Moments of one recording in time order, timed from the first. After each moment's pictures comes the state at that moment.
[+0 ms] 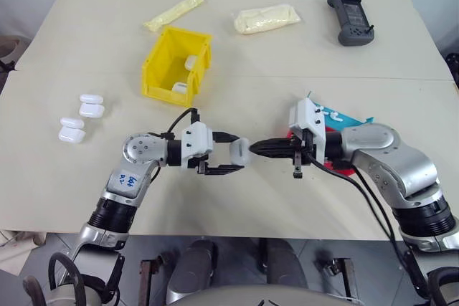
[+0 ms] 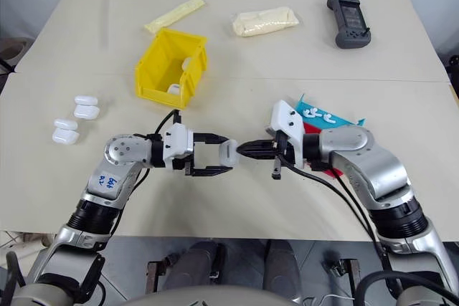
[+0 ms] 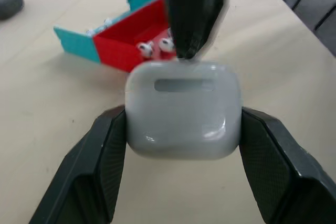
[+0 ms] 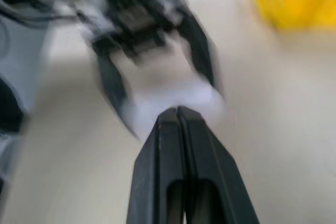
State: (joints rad) left arm -0.44 0.44 -0.19 0.03 -0.25 0.01 -1.10; right arm -0.44 -0.74 0.18 -0.28 0.52 0.63 1.01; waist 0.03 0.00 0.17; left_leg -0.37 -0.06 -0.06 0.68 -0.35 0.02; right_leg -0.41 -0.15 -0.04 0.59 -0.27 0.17
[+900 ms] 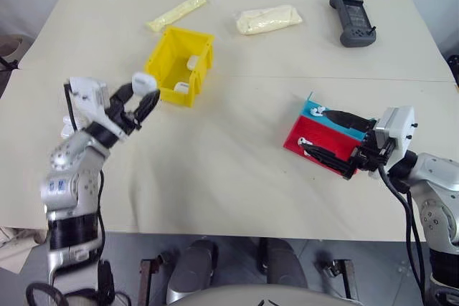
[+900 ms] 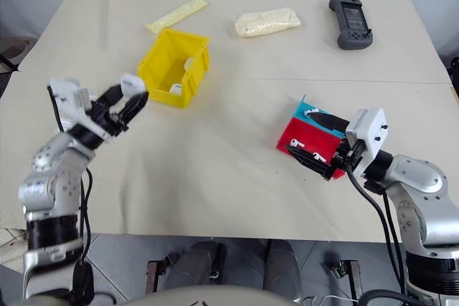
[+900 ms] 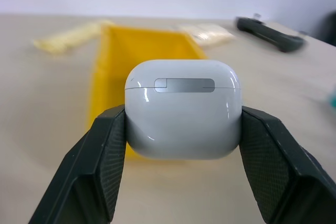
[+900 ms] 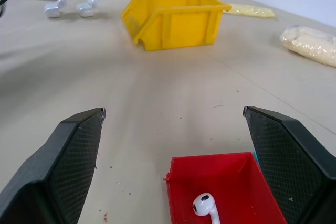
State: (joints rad) left arm -0.46 0.47 0.30 0.04 -0.44 0.40 -0.49; right arm -0.07 -0.67 -0.24 -0.36 0.56 0.31 0.92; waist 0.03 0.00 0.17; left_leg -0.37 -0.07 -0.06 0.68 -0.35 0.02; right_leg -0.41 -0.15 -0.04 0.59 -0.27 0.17
